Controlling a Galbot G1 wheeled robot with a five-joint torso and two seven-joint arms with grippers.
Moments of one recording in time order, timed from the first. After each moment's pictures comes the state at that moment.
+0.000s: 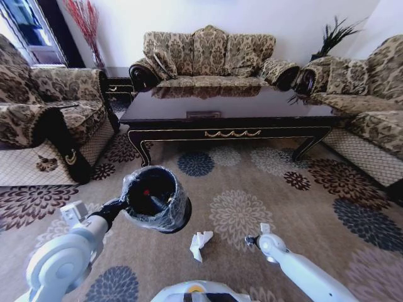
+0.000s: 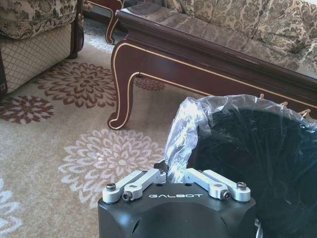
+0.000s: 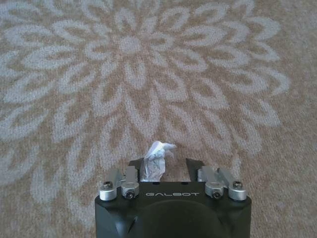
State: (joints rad) left arm 1.52 -1.04 -0.81 -2.50 -1.23 0.68 -0.63; right arm -1.08 0.82 -0.07 1.47 1.23 -0.52 0.60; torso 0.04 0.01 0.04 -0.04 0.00
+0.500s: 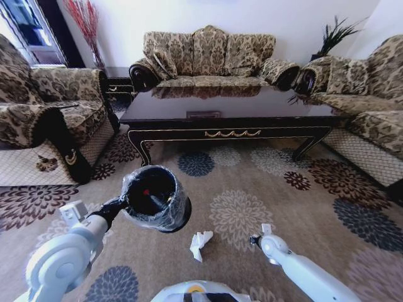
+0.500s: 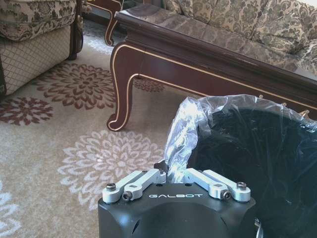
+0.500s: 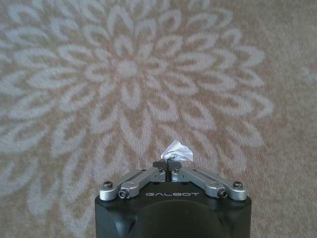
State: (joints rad) left arm 1.52 -1.04 -0.81 -2.50 -1.23 0.68 -0.63; right arm -1.12 0.78 -0.02 1.54 1.17 -0.49 0.57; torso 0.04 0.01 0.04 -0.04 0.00
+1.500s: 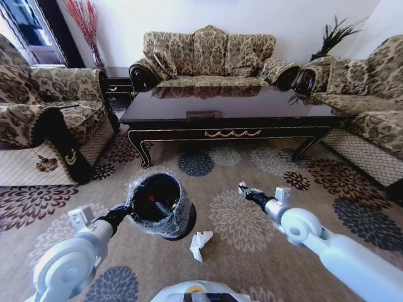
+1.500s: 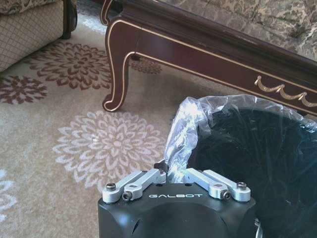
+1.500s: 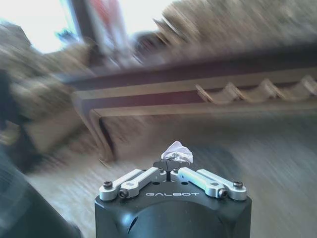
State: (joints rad) left arm 1.56 -1.05 -0.76 -2.50 -1.23 0.69 -0.63; right arm -1.12 0.49 0.24 2.18 1.17 -0.19 0.19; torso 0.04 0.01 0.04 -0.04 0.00
